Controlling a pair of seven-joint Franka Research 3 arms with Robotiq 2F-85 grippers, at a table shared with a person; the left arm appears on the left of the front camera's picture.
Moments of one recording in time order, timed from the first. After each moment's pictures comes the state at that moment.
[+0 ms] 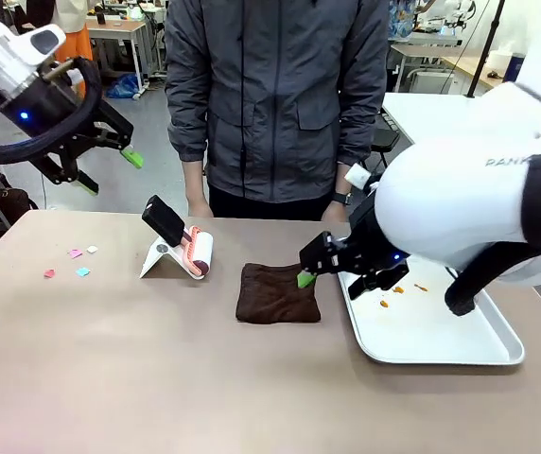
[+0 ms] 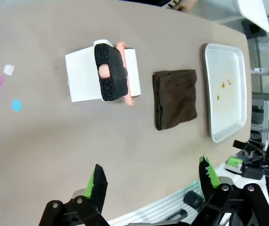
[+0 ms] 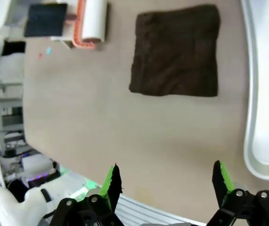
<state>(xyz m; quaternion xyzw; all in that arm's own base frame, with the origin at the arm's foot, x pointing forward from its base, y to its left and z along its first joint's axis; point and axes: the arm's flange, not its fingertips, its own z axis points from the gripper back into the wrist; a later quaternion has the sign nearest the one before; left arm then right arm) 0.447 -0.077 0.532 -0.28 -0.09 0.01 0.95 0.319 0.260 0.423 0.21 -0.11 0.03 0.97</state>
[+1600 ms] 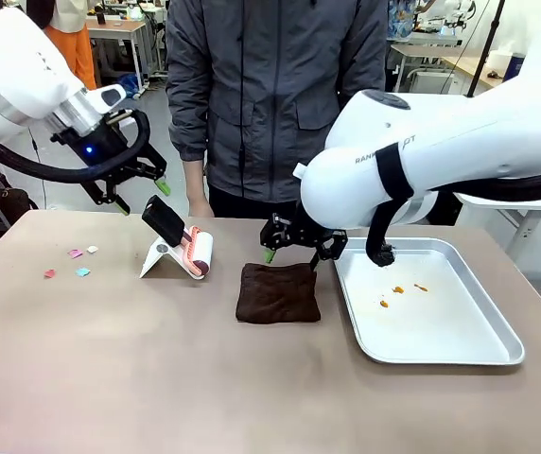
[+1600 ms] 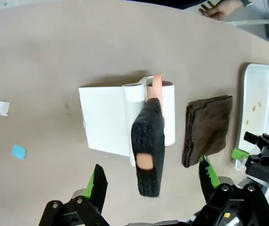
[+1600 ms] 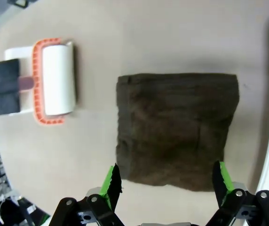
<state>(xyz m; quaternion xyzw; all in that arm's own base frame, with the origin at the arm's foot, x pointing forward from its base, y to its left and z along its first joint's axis) 0.556 -0.096 0.439 -0.24 -0.04 0.03 0.97 0.466 0.322 0.369 0.13 -0.08 0.01 0.99</state>
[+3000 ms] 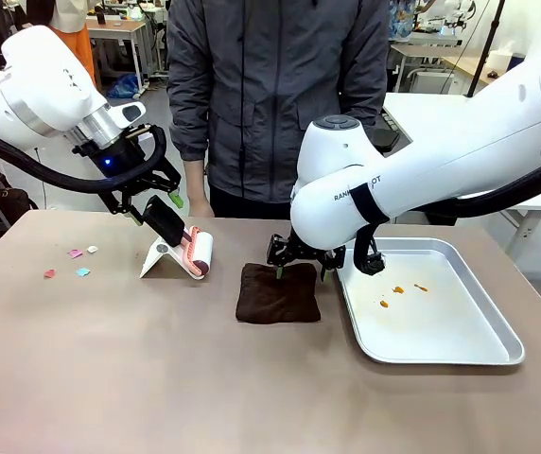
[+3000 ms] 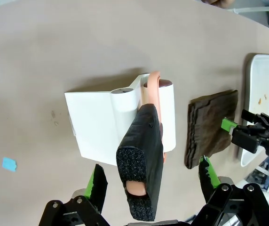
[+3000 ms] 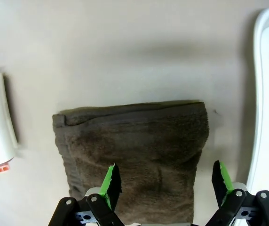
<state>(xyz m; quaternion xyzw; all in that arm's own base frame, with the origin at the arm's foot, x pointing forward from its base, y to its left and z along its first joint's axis) 0.567 -0.117 0.418 -0.24 -0.02 0.00 0.97 0.501 0.329 0.318 0.02 -0.06 -0.02 1.00</state>
